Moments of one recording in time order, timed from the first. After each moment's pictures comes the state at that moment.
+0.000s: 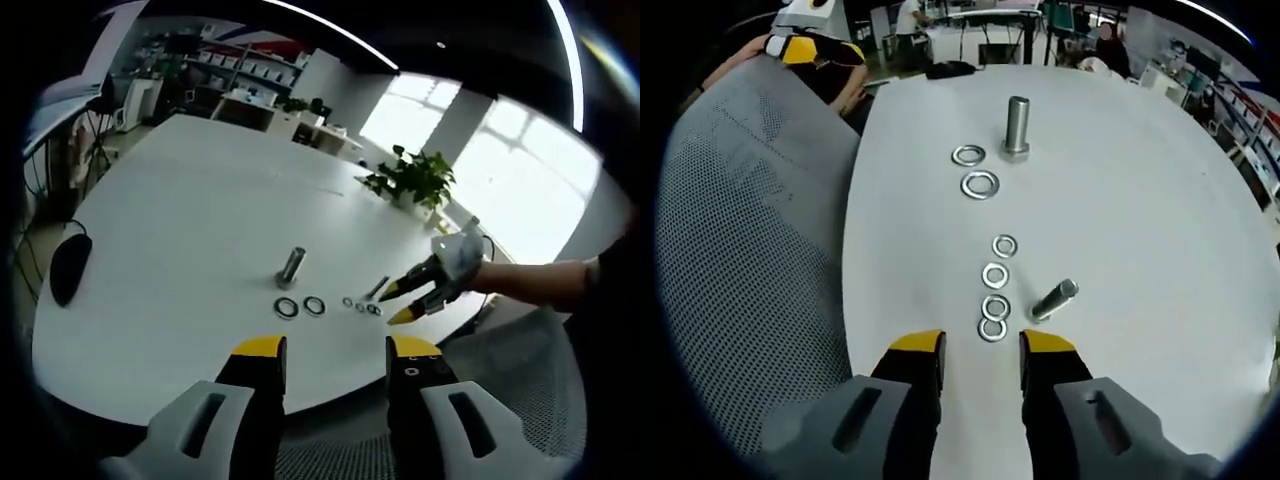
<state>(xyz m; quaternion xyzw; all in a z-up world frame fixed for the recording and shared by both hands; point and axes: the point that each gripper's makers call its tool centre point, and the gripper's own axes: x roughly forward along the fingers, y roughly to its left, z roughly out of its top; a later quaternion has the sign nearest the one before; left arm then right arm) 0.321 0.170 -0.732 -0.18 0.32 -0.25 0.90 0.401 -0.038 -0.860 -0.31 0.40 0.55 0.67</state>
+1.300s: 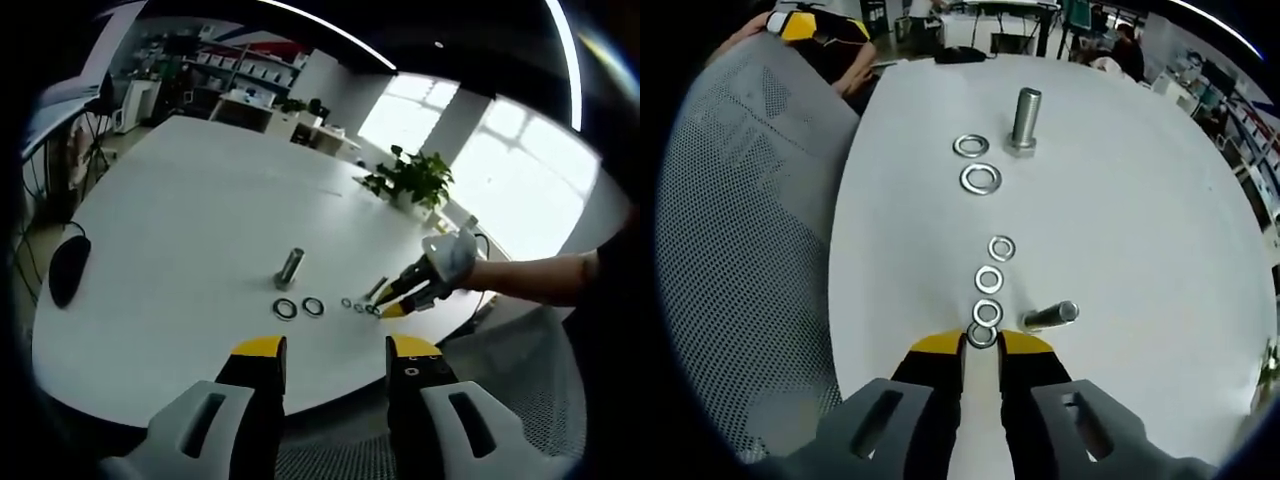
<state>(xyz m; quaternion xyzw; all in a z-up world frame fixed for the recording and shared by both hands) 0.321 0.169 -0.731 -0.18 0.32 -0.25 0.90 0.408 -0.036 -0.865 -0.36 0.39 0.55 0.65</state>
